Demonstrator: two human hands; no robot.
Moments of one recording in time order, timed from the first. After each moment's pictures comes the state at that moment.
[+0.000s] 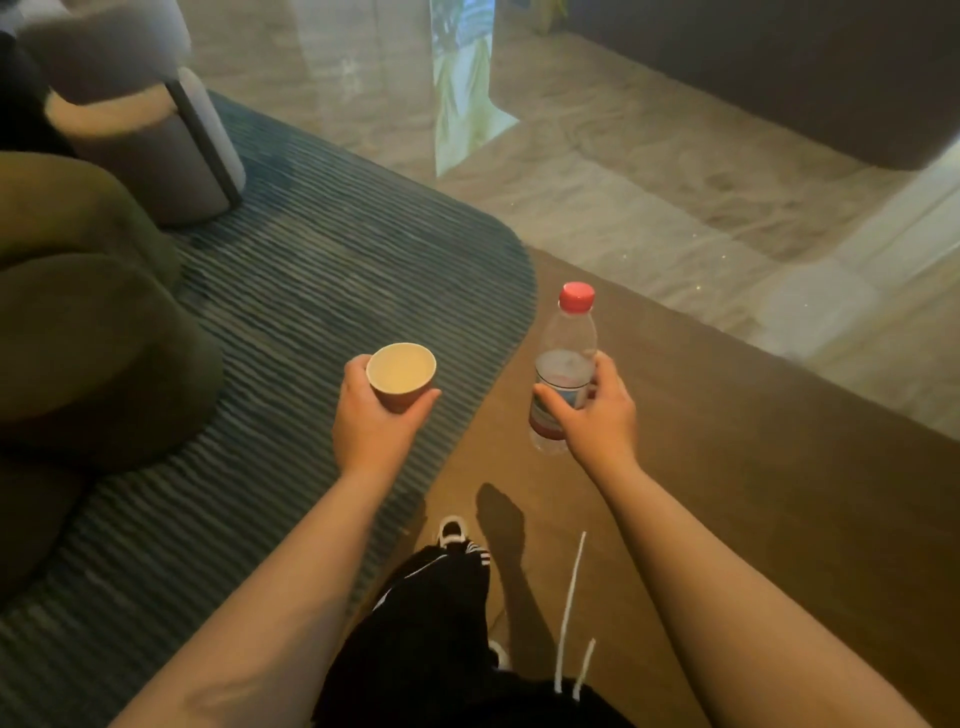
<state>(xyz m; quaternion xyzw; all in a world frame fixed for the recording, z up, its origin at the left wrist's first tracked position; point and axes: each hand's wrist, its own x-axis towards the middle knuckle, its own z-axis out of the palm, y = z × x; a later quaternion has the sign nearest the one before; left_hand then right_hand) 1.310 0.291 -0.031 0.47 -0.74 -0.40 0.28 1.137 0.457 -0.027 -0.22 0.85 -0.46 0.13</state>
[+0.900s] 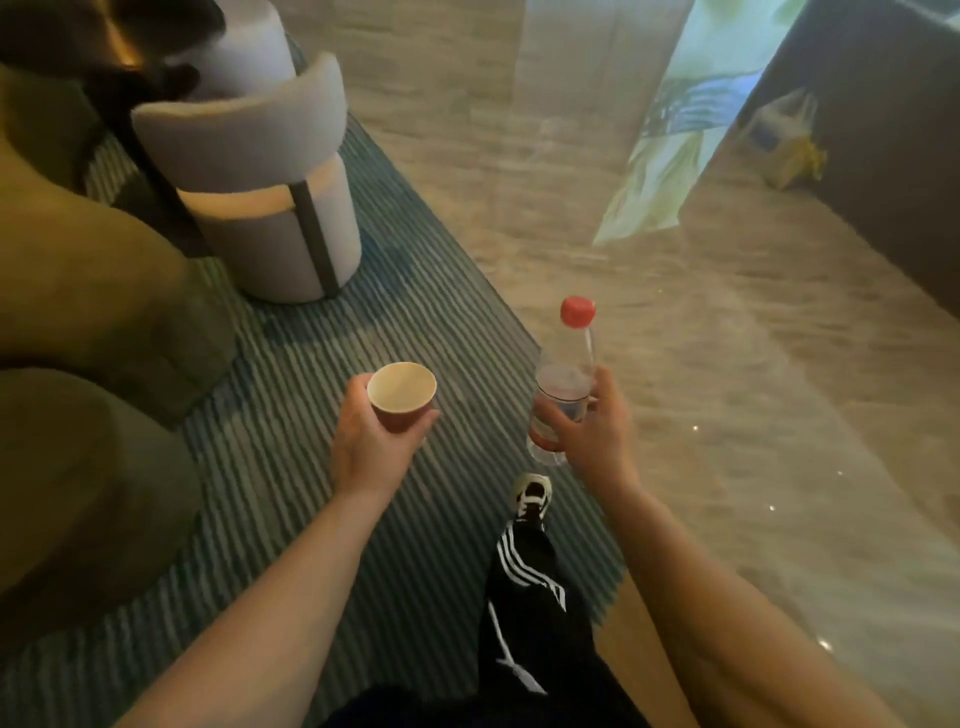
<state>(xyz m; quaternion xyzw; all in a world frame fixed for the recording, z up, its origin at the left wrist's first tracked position) 0.860 -0.341 -0.061 0.62 -0.64 -0.27 0.37 0.626 -0.278 -0.042 -0.41 0.76 -0.45 0.25</state>
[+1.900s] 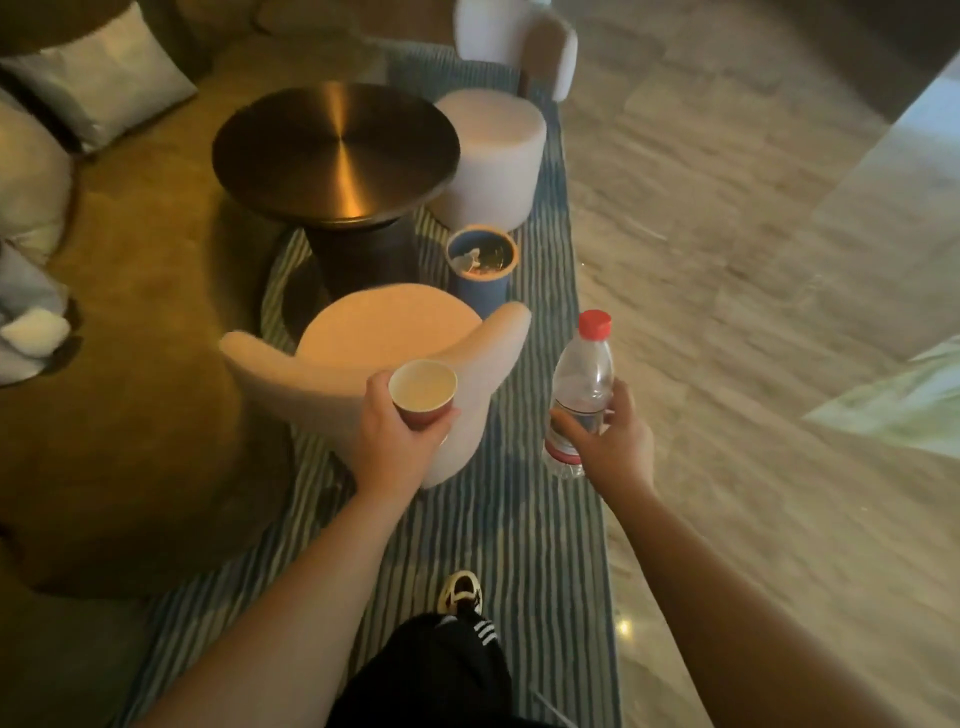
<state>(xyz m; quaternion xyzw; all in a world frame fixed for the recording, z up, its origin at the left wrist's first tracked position) 0.809 -1.166 -0.028 0.77 -0.42 -0.17 0.46 0.586 -1.230 -0.017 -0.63 0.63 -0.32 0.33</state>
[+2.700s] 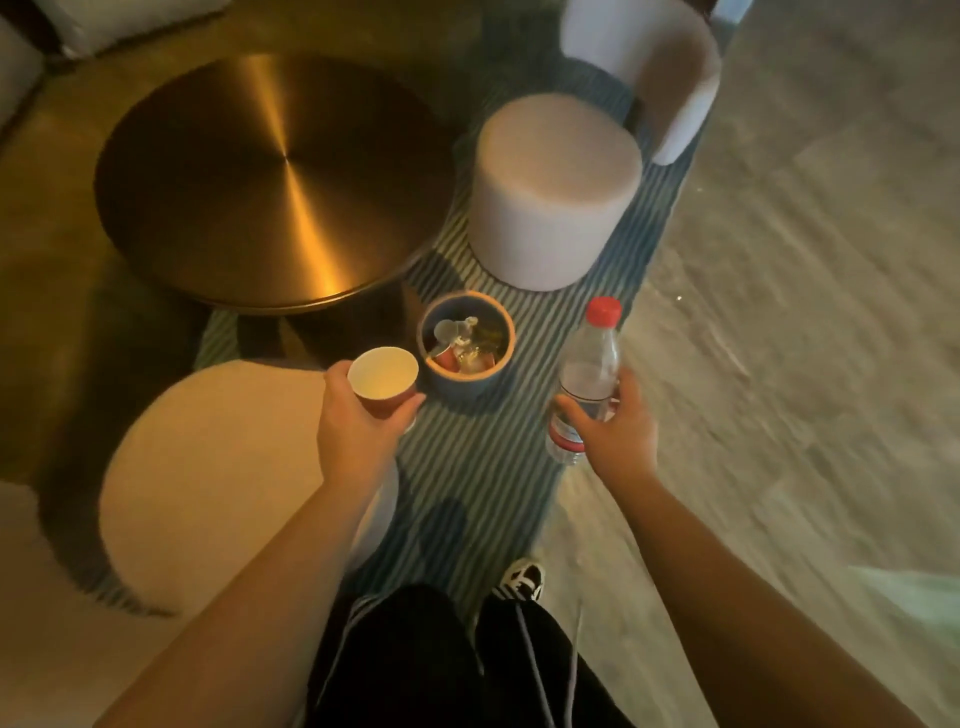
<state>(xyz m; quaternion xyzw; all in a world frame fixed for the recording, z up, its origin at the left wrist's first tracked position) 0.779 -1.739 -0.082 0.86 -0.15 -0.14 0.46 0.574 -1.917 -0.064 -0.73 0.52 -0.21 0.40</state>
